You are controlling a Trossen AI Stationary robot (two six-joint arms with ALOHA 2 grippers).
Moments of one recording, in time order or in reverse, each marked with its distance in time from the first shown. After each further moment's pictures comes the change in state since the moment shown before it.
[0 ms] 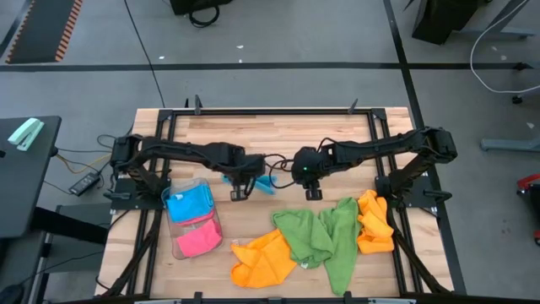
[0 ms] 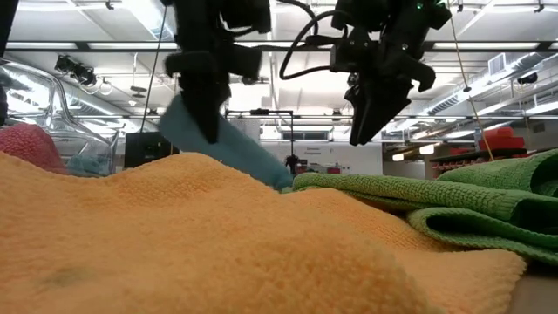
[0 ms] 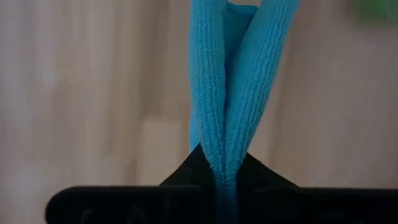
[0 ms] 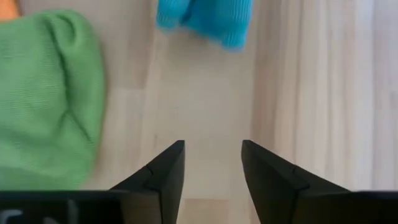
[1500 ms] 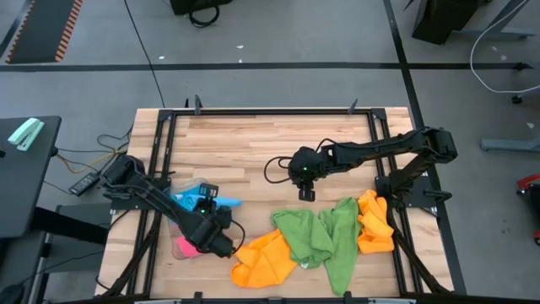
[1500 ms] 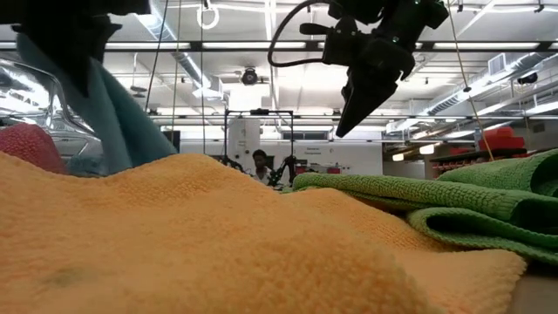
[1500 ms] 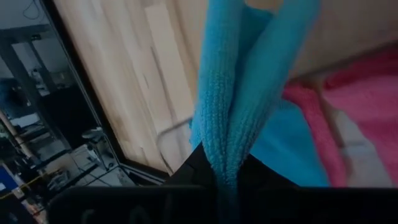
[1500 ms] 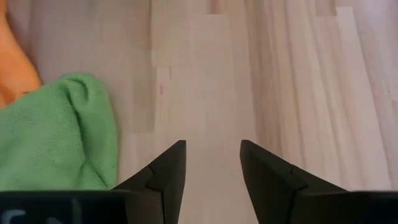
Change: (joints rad) left arm -0.615 0.056 0.072 -0.612 -0.356 -0.454; right arm 0.017 -0.001 0.000 0.105 -0.004 0.141
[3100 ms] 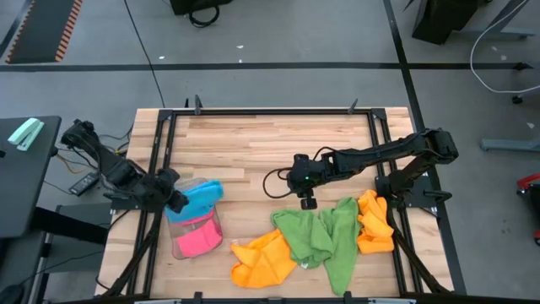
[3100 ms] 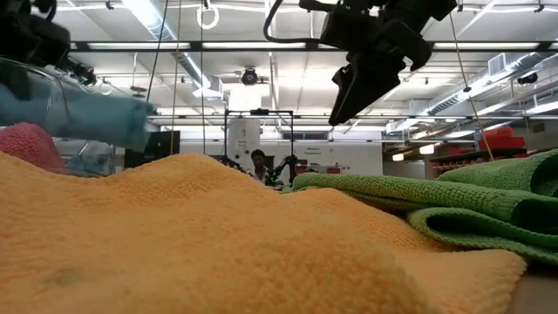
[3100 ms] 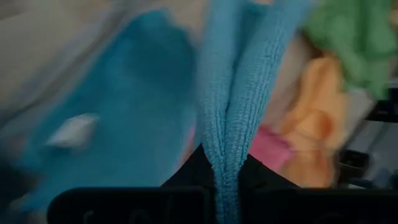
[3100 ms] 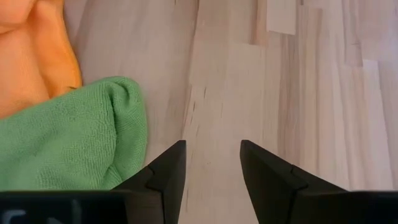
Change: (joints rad) left arm -0.073 -1.172 -0.794 0.556 0.174 -1.207; right arm 0.083 0.000 0.000 0.058 0.000 -0.113
